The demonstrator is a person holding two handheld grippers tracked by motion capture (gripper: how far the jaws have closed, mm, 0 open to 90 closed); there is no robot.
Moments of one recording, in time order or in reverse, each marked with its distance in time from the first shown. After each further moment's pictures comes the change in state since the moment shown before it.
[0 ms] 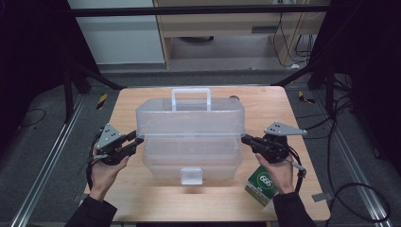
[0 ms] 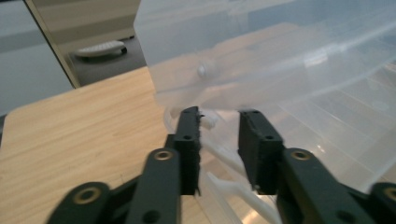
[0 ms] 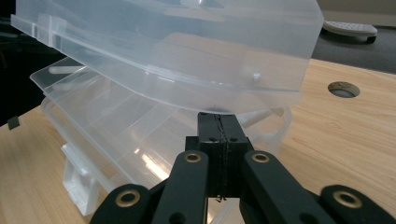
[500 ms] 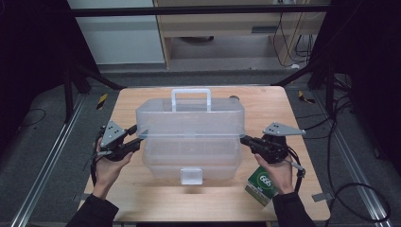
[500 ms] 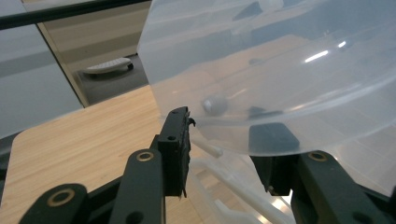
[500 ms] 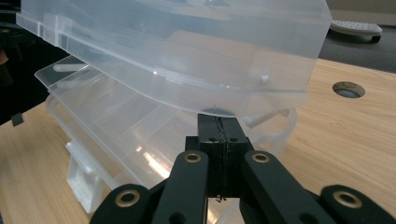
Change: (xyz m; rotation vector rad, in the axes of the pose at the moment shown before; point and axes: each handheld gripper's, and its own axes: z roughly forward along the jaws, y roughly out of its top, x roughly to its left) left arm 0.002 0.004 0.011 -0.045 0.014 0.024; right arm 0.003 0.001 0.001 0.007 0.009 -0.001
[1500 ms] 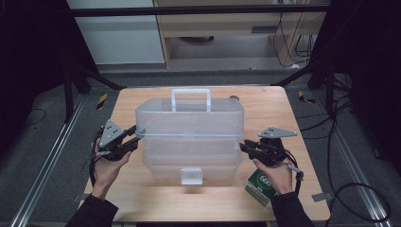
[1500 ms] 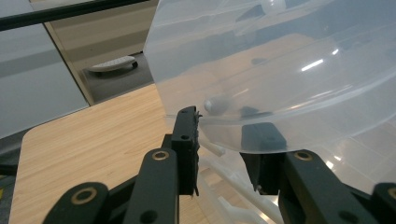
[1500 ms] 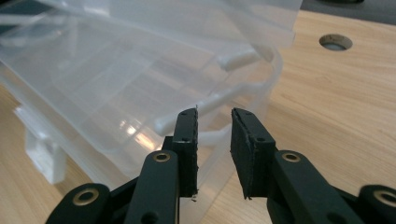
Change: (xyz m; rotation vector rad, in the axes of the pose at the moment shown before) left arm -0.001 0.003 -0.005 0.017 0.019 0.002; right arm -0.009 -0.021 0.015 0.150 -0.084 0.011
